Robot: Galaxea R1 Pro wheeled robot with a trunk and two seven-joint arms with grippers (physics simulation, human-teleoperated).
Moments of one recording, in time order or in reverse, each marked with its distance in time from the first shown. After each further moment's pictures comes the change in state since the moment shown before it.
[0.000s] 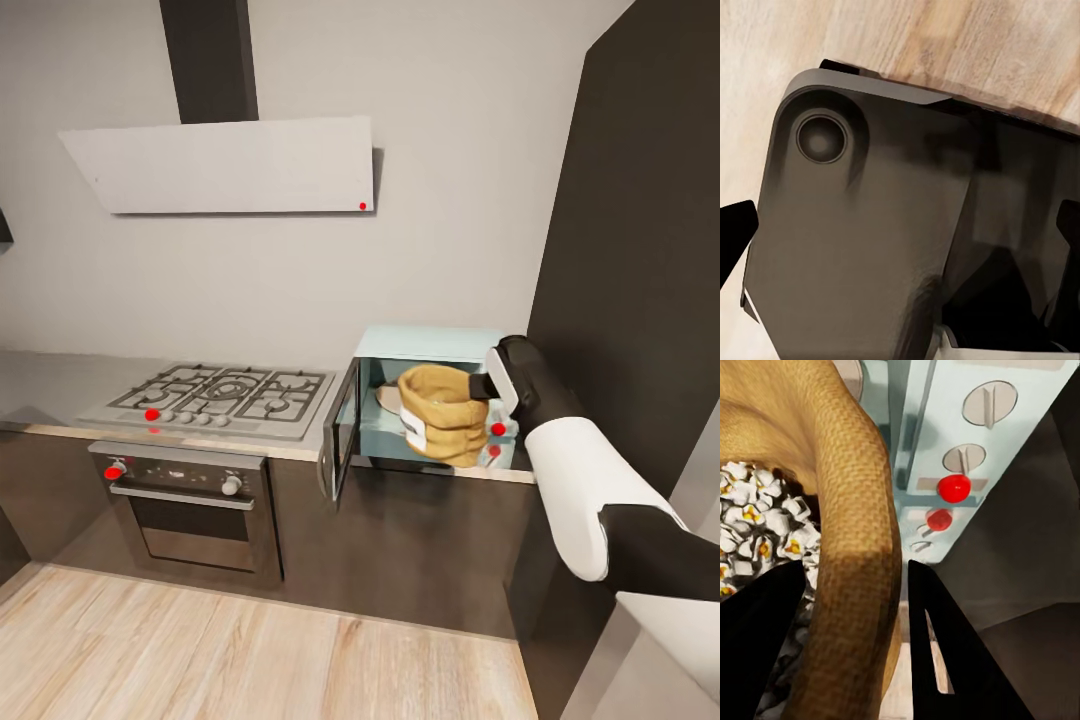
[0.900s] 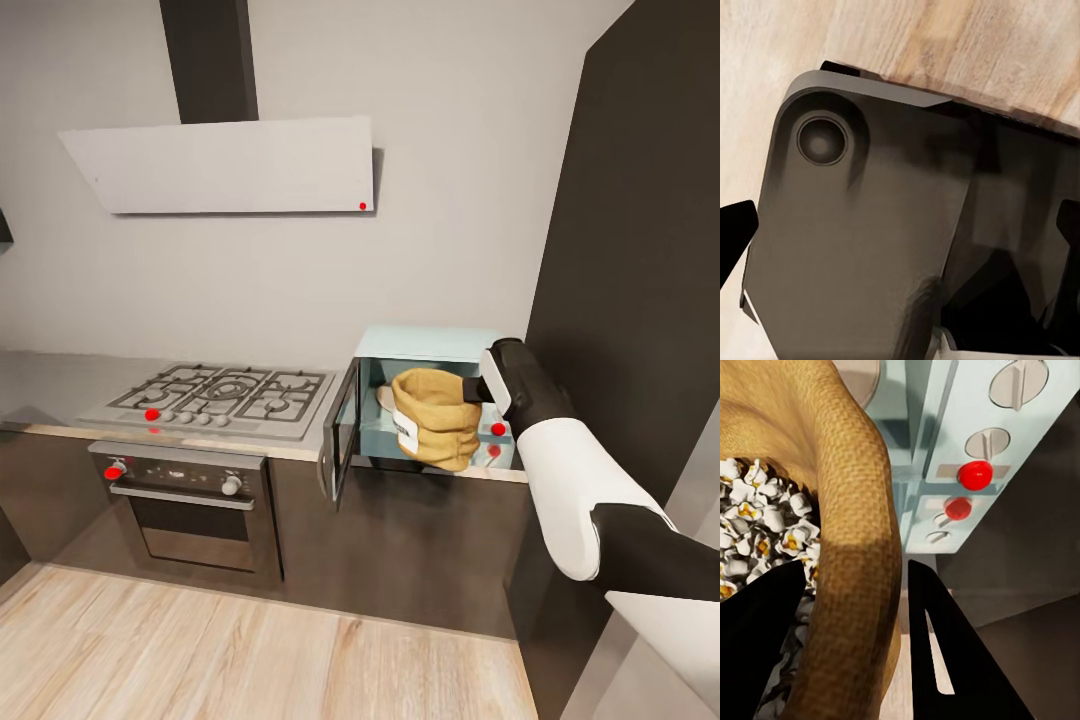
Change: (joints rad) left arm -0.001 0.000 0.003 -0.002 0.004 0.001 0.001; right arm 0.000 0.032 -0.045 0.018 0.019 0.000 -0.005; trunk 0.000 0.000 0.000
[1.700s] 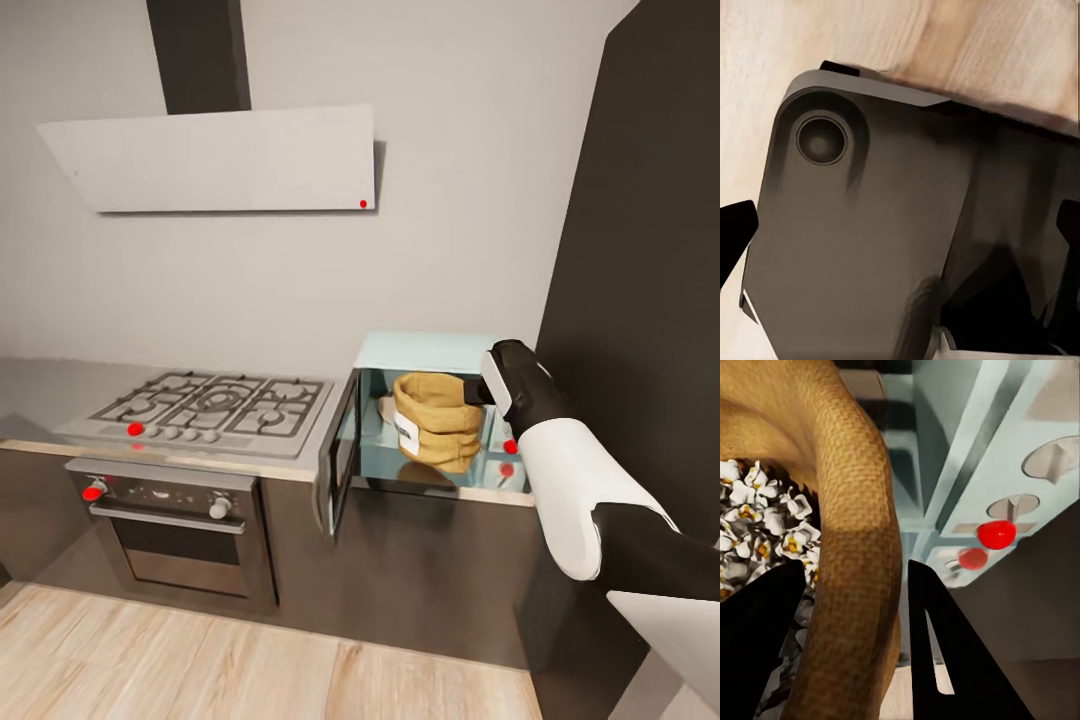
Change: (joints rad) left arm 0.000 0.000 0.000 0.000 0.000 0.000 0.000; right arm 0.000 -0.005 -0.001 0.013 -0.003 0.000 -0.002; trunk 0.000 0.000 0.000
